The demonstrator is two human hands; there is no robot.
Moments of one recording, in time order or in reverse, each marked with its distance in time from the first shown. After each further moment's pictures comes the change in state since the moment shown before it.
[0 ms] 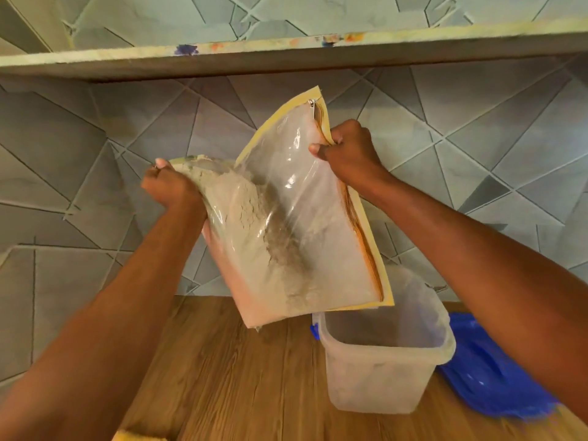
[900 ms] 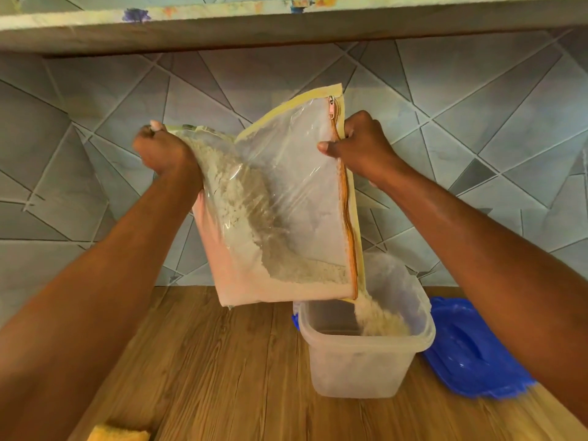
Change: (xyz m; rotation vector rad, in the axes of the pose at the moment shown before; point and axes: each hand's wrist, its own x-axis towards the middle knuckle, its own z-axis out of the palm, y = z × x) left_hand -0.030 -0.002 0.048 0.154 -0.037 0.079; right_hand 0.001 0.039 -0.043 -0.050 -0.086 0.093
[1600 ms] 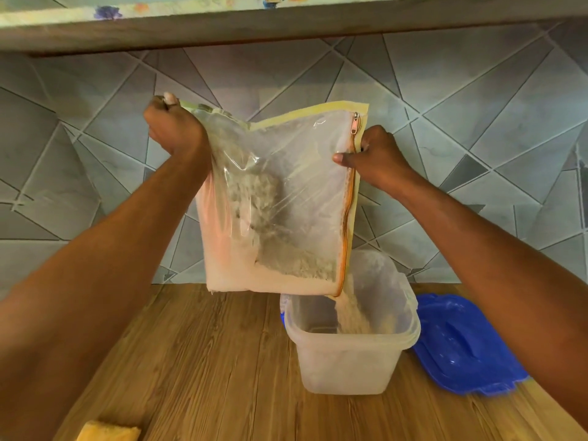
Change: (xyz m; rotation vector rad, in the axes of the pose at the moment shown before) left_hand -0.049 0.022 0.036 0.084 -0.056 0.128; right_hand -0.005 0.057 -0.029 -0.001 -0.006 0.097
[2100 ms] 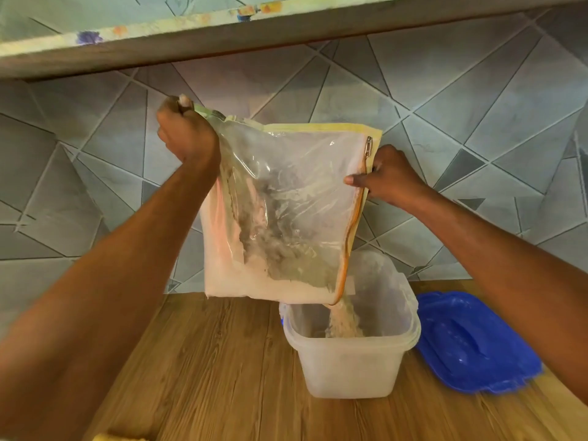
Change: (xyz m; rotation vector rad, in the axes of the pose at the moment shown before) left_hand -0.027 0.008 0.021 0.165 -0.070 0.196; right_hand -0.006 0.049 -0.022 0.005 -0.097 0.029
